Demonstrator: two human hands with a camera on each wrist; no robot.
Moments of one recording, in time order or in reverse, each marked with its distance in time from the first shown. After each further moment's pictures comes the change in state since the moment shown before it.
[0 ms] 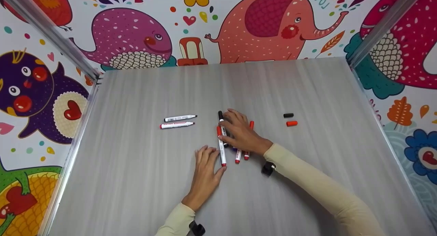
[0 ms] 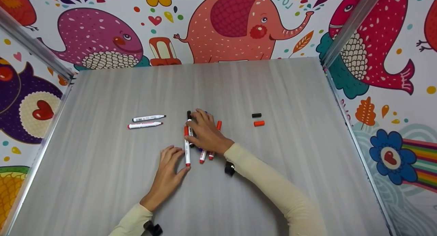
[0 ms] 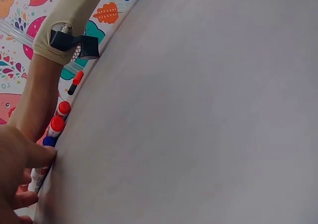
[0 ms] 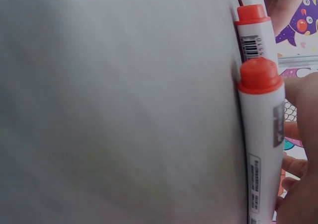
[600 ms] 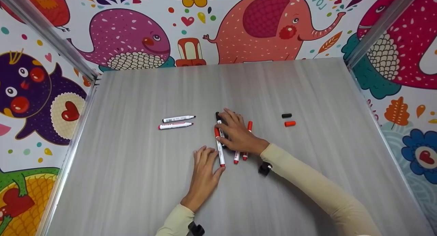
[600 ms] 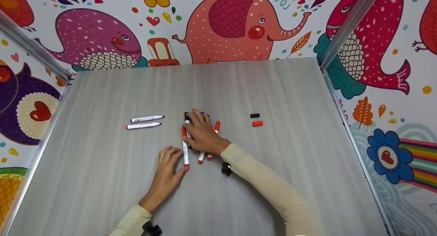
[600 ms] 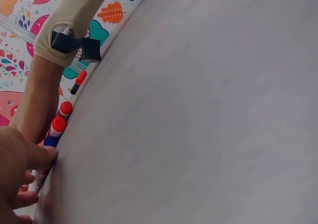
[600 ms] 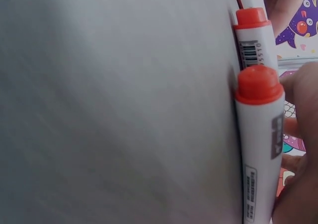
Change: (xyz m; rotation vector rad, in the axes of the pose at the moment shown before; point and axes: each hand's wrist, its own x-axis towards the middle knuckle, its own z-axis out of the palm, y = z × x) left_hand 0.000 0.001 -0.001 -0.010 -0.025 -0.029; right_hand 0.003 -0.005 0.002 -0.046 -0.052 -0.008
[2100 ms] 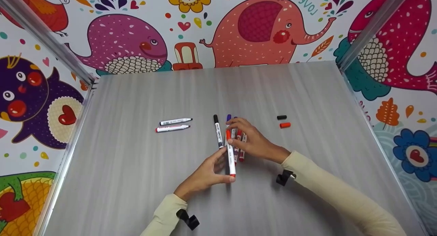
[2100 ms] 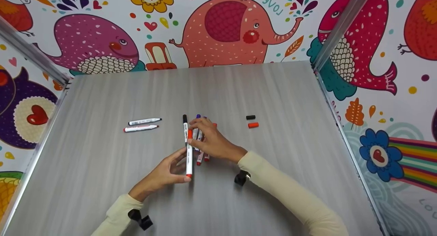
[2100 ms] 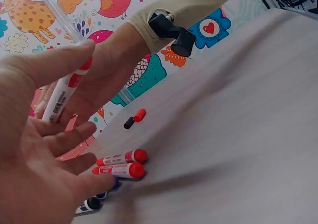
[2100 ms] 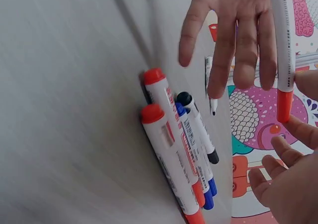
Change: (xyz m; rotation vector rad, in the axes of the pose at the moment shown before) left_hand 0.040 0.028 -0.043 -0.839 -0.580 -0.223; right_hand -0.048 -0.029 -0.067 0.547 0.090 0.108
